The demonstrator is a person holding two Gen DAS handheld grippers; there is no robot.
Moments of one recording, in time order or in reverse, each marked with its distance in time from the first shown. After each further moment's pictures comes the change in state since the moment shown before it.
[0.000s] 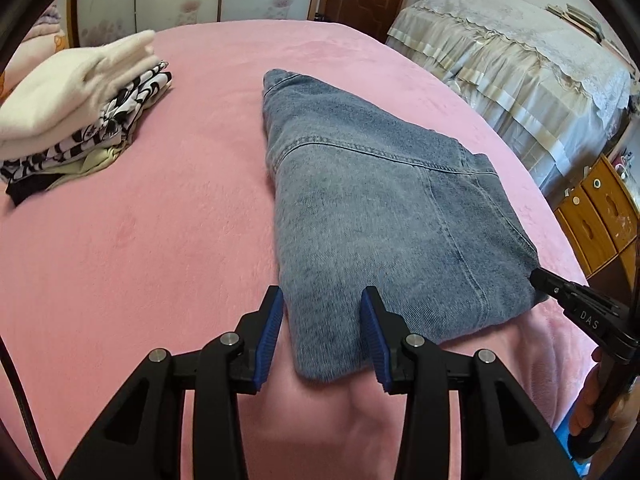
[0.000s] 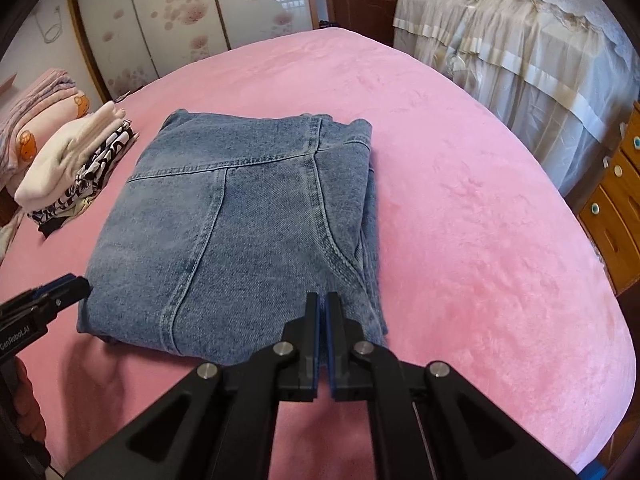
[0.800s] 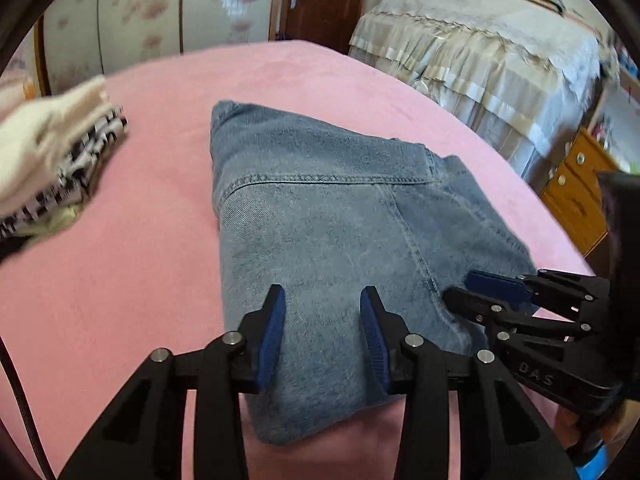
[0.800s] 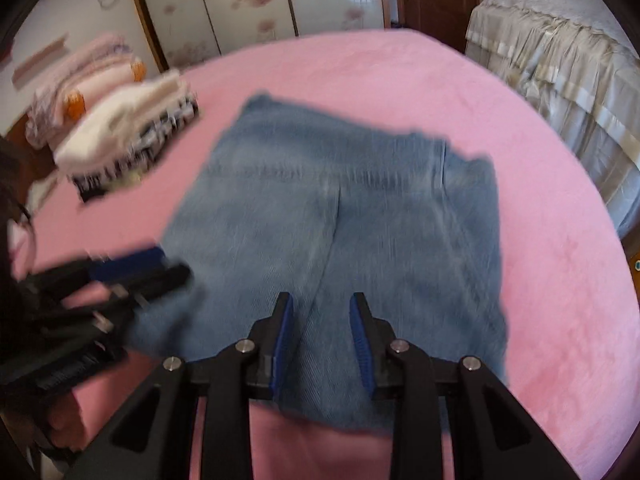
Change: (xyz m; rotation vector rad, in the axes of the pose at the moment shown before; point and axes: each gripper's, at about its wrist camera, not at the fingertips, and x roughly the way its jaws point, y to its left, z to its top) left arm 0.021 -0.039 0.014 0.166 -0.085 -0.020; right arm 0.036 0.068 0.012 -0.202 0.043 0.106
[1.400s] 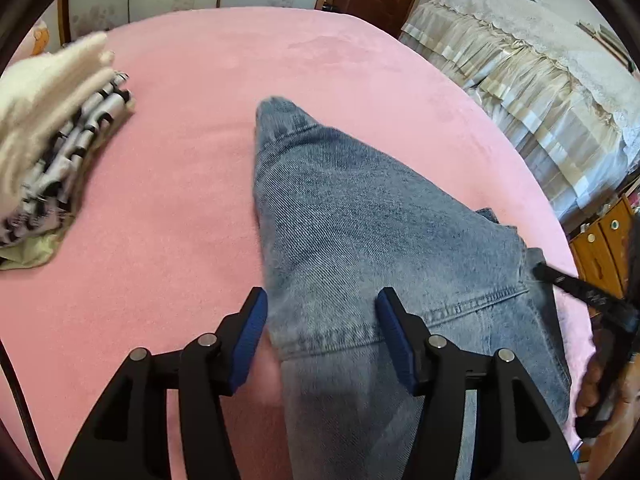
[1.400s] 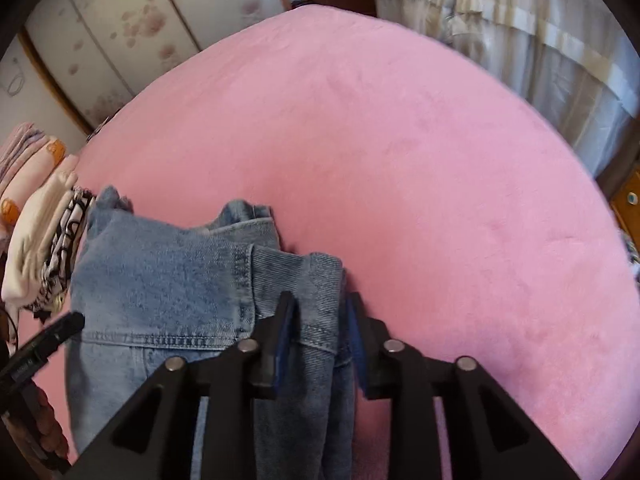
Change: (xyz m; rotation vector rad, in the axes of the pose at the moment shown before) left arm 0.085 0.081 0.102 -0.197 0.125 0.016; right arm 0.046 -0.145 0.107 0.340 0.001 -0.058
